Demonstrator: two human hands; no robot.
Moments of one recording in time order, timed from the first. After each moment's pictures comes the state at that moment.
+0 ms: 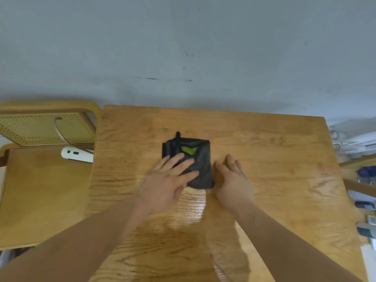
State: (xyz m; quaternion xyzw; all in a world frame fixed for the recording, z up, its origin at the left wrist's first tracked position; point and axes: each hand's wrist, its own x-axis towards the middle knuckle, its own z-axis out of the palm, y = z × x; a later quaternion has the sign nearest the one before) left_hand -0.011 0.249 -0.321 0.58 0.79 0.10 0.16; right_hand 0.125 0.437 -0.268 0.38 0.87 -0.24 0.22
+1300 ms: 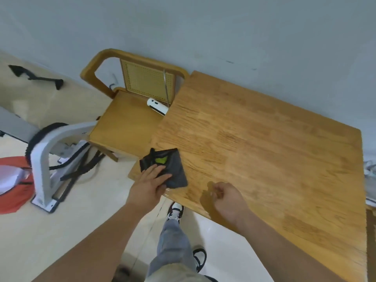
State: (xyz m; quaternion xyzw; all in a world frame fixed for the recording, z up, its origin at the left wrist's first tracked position) left_hand 0.266 -0.023 -0.322 0.21 0.95 0.21 0.09; right_hand 0.339 0.257 -0.235 0.19 0.87 -0.38 0.22
